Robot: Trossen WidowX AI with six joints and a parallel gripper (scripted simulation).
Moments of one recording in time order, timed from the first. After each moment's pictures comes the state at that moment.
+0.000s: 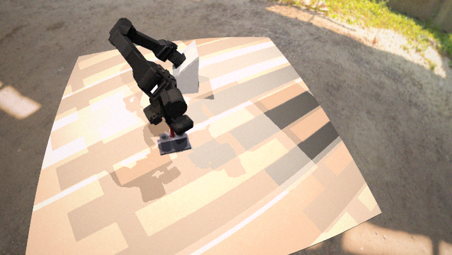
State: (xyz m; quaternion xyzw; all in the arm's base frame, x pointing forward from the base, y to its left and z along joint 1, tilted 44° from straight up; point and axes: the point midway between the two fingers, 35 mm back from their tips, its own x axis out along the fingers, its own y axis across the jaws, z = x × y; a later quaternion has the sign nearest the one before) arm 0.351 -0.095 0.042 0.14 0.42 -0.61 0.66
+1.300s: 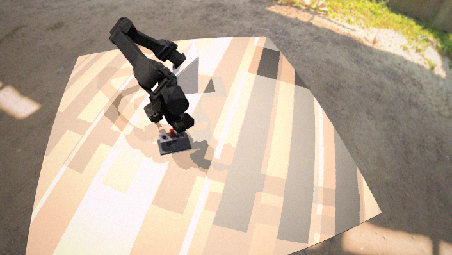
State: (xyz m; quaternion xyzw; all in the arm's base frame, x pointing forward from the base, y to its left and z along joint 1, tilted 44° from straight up) arm 0.352 -0.088 0.046 0.14 0.42 -0.61 0.66
